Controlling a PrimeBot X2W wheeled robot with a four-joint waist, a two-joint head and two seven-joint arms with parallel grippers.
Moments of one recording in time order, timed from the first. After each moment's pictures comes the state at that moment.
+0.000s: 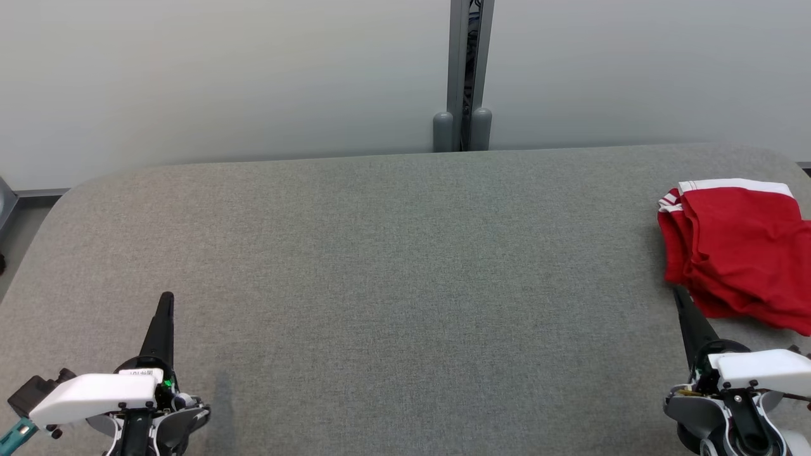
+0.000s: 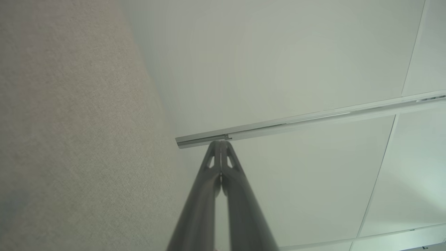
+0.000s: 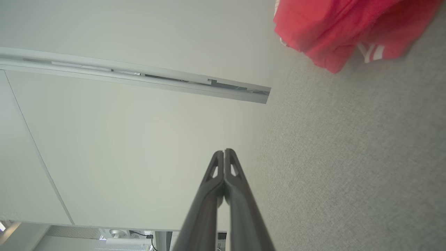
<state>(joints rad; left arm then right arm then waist) -0.12 0.05 0.13 0.29 -1.46 -0.11 0.09 -0.16 -0.06 -0.04 0.32 1.48 0.13 0.05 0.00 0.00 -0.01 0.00</state>
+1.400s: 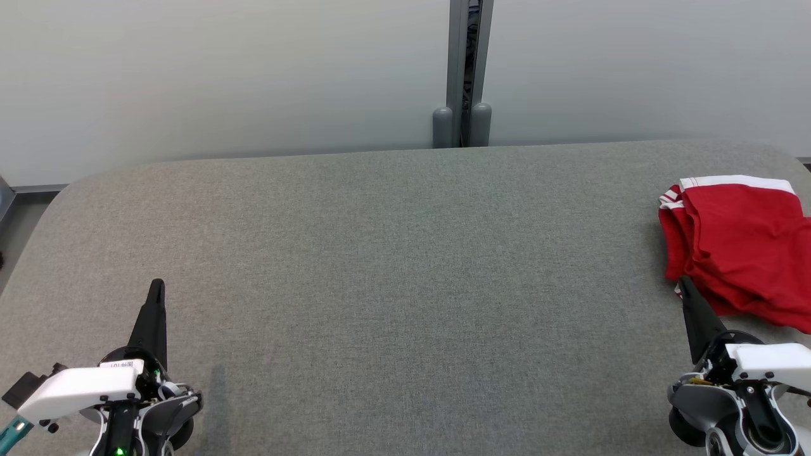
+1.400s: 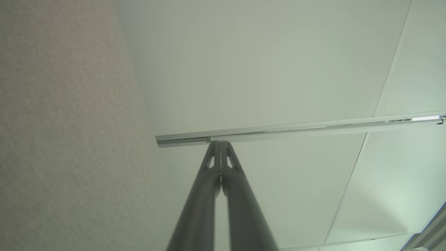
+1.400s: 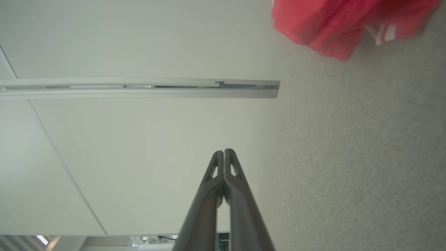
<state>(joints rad) -0.15 0.05 0.16 0.30 -1.60 -0.13 0.13 -0.18 -0.06 -0.07 0.32 1.62 0.13 0.09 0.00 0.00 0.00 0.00</state>
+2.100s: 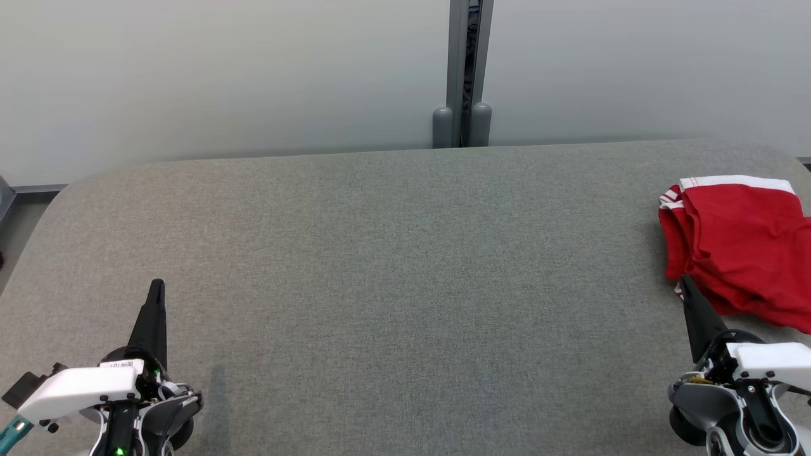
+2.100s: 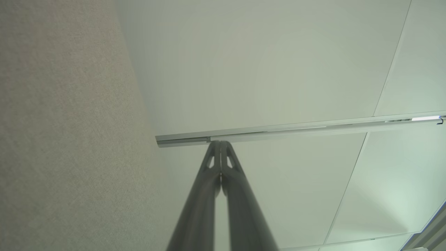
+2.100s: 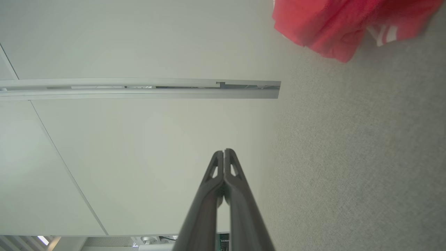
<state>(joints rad) -0.15 0.05 0.16 0.30 -1.60 -0.13 0.13 -0.19 -0.06 -0.07 0.32 1.62 0.13 0.09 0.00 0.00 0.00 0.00</state>
